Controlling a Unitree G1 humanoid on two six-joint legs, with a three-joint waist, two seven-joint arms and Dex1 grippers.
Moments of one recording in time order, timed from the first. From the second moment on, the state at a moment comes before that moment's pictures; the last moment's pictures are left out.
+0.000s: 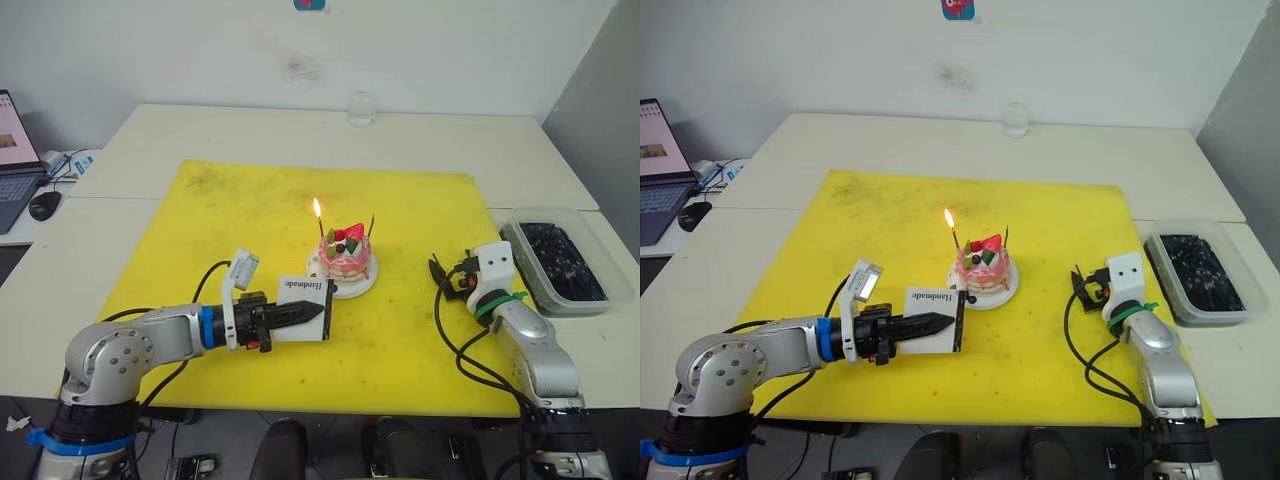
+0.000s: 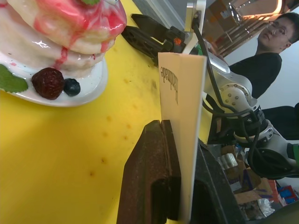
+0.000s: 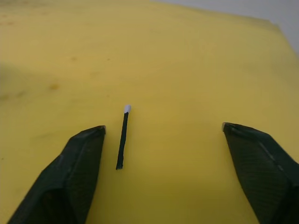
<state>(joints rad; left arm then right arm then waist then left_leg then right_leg) -0.23 0.63 0.16 -0.33 -1.14 1.19 -0.67 -0.20 -0.30 -0.09 -0.11 0.13 0.43 0.29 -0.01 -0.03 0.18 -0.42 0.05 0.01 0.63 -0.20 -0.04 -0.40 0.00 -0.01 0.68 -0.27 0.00</state>
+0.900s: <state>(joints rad) -0.22 0.68 0.16 -0.35 -1.15 1.21 -0.69 -0.07 -0.59 -0.08 -0.56 0.34 0.72 0.59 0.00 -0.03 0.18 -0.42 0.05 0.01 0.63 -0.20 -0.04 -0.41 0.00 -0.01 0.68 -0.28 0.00</state>
